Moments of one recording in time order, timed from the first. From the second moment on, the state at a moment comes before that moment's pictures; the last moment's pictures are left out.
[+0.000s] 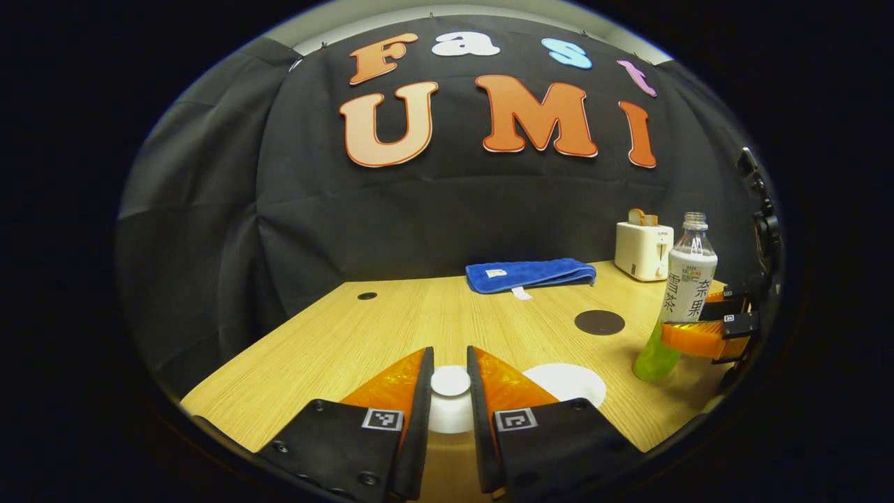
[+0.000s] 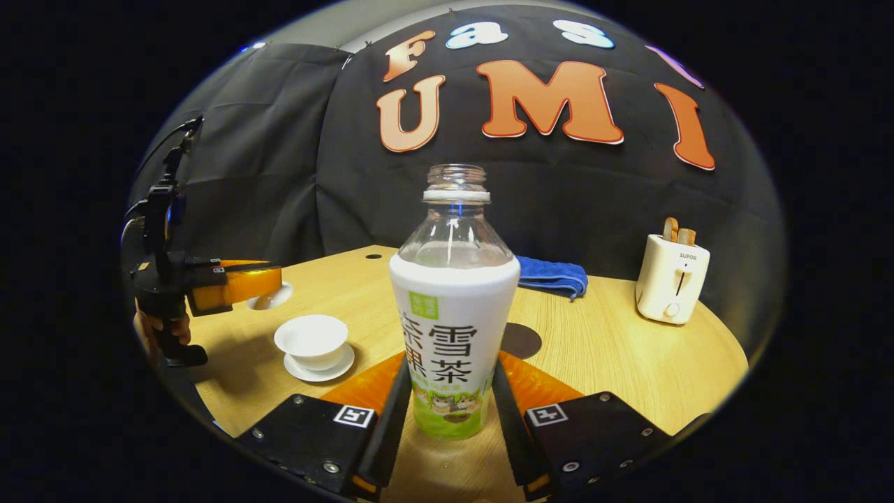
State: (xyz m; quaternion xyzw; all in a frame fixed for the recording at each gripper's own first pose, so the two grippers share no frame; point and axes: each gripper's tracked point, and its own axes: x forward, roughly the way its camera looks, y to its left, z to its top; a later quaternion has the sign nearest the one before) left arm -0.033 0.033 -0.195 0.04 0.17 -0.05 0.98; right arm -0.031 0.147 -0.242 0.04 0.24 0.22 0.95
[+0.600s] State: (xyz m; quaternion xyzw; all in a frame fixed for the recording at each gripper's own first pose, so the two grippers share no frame) left arm -0.039 0.081 -0.196 0.02 0.16 -0.01 0.99; right arm -0.005 0.147 -0.216 -0.20 0.18 0.19 0.94
